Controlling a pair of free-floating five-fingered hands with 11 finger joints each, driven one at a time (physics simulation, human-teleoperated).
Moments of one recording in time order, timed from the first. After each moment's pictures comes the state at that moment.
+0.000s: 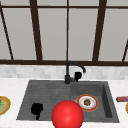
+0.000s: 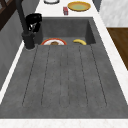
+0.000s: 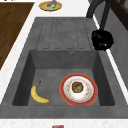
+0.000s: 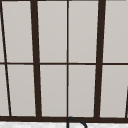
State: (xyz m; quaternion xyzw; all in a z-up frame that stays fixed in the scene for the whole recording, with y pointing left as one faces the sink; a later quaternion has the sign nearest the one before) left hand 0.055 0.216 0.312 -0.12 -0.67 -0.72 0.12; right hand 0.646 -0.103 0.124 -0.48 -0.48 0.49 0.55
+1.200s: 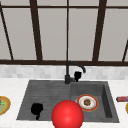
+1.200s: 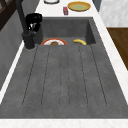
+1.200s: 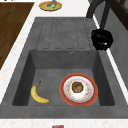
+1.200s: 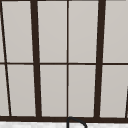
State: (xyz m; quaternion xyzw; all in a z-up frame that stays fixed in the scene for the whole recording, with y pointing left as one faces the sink) left hand 0.055 0.216 0.312 -0.12 -0.67 -0.72 0.12; right hand 0.643 -0.097 0.123 -0.52 -0.47 0.47 0.54
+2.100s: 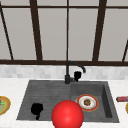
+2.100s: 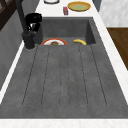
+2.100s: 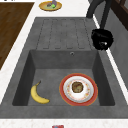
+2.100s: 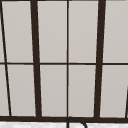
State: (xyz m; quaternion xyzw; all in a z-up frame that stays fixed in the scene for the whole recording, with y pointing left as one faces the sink) left hand 0.055 0.216 0.312 -0.12 -0.67 -0.72 0.12; right hand 0.644 -0.095 0.125 -0.52 -0.45 0.48 0.54
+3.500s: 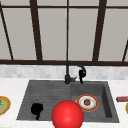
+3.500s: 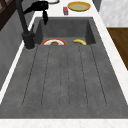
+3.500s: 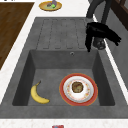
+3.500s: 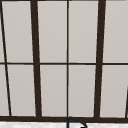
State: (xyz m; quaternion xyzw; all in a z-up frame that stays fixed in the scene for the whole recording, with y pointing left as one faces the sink) left hand 0.055 0.216 0.312 -0.12 -0.67 -0.72 0.12; right hand 0.601 -0.139 0.184 -0.51 -0.46 0.49 0.55
